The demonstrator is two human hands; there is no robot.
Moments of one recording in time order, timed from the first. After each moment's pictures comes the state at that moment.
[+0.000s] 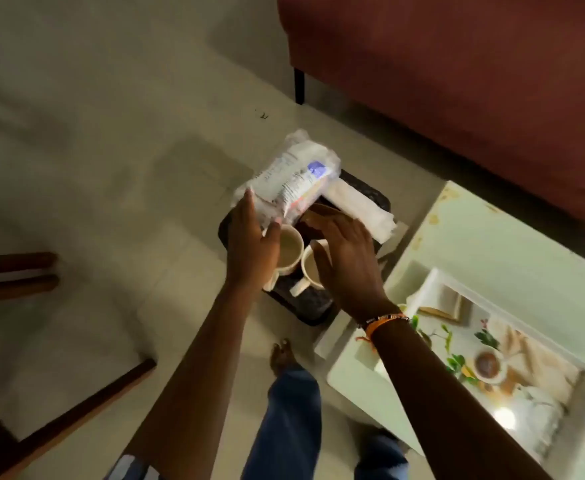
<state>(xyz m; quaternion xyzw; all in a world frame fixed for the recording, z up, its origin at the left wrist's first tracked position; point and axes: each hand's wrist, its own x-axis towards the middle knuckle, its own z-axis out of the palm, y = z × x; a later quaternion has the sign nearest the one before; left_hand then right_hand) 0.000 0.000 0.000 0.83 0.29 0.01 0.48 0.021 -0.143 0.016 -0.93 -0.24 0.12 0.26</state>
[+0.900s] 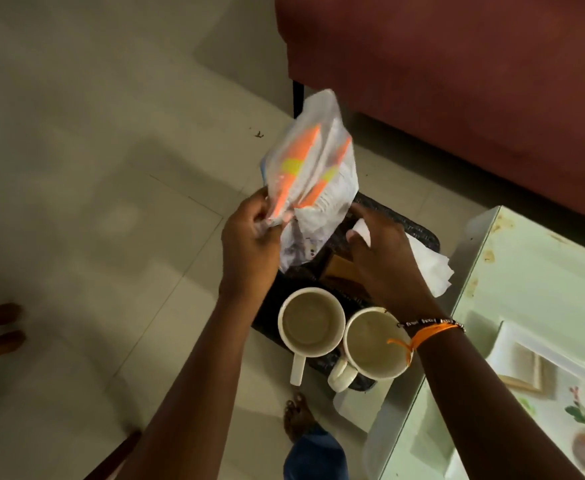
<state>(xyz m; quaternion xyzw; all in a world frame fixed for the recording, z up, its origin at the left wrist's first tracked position) 0.080 0.061 -0.048 0.80 0.21 0.12 0.55 0.117 -0.088 -0.054 -0.91 -0.09 0.14 0.37</state>
